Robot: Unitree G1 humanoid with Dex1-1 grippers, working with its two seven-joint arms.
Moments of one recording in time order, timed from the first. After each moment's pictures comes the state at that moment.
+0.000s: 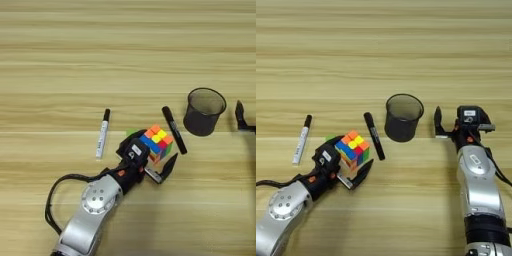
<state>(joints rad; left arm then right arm) 0.12 0.09 -0.38 -0.01 -0.01 -0.04 -0.38 -0.15 -0.26 -0.20 0.23 0.06 -0.01 0.05</state>
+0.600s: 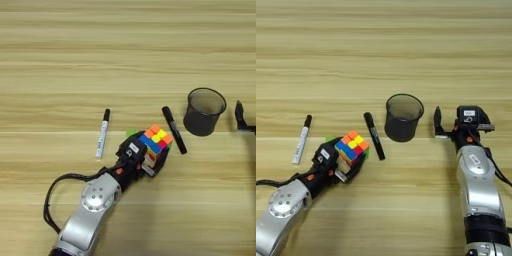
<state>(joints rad) 0.10 0.09 -0.37 0.03 0.00 -0.04 -0.34 -0.15 -0.26 -0.20 0.23 0.06 -0.01 0.05</state>
